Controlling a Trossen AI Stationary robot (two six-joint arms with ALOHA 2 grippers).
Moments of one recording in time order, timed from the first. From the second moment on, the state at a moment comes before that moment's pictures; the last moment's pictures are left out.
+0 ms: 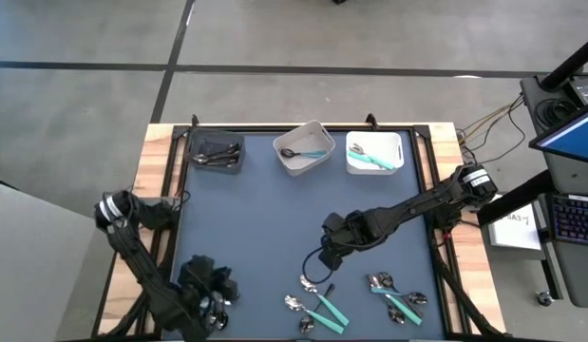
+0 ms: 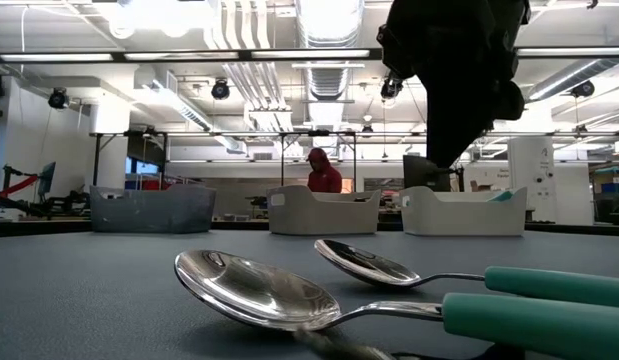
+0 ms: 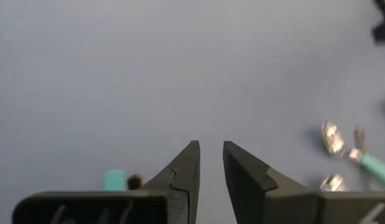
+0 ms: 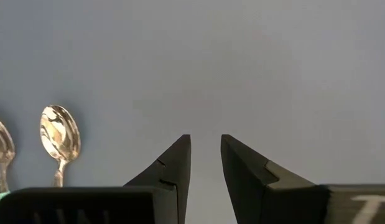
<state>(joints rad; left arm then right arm) -1.00 1.81 1.28 -1.25 -0.73 -2.48 0.33 1.72 1.25 -0.80 0.16 1.01</state>
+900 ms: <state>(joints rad) -1.03 1.88 1.28 -1.20 -0.57 -2.65 0.33 1.72 1.26 -0.75 0.16 1.01</state>
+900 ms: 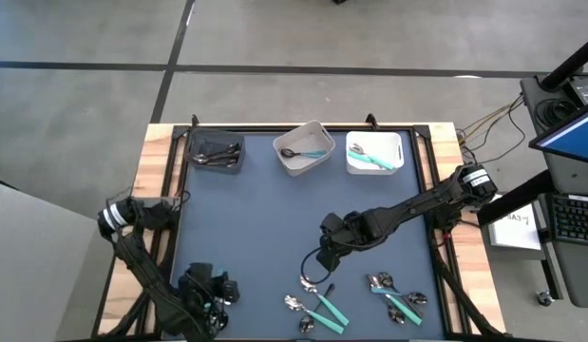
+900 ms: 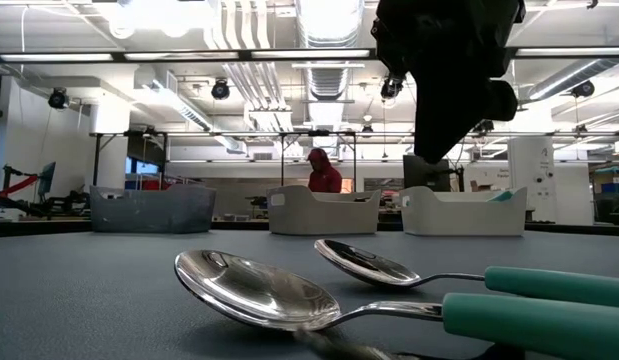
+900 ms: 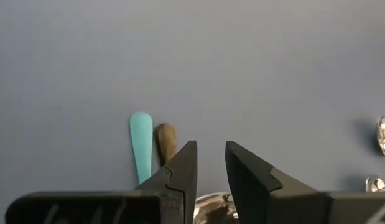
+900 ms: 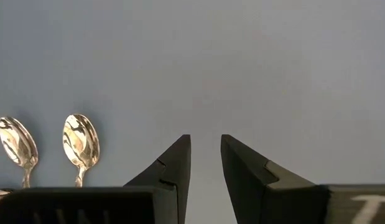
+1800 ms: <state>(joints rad) -0.99 1.86 1.25 -1.03 -0.24 -2.43 0.33 1.72 1.26 -0.74 0.16 1.01</state>
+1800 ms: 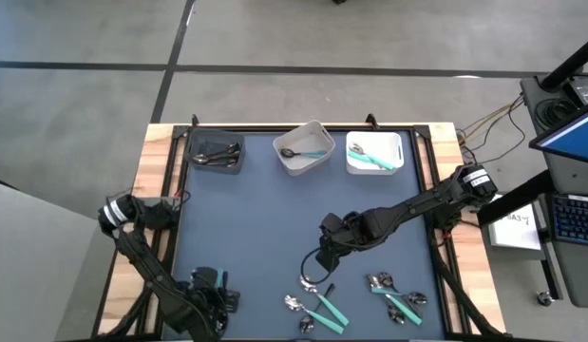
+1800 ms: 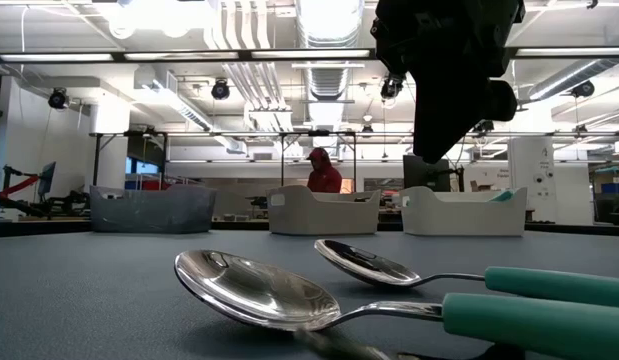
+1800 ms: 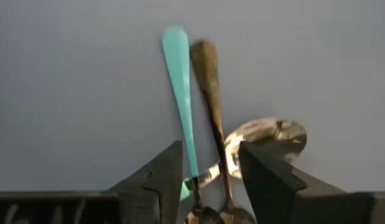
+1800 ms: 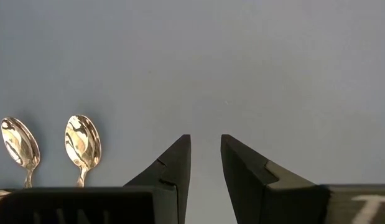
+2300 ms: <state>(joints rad) -0.98 1.86 1.14 -0.91 -0.17 -2.33 0.33 1.72 1.26 -0.74 0.16 1.01</state>
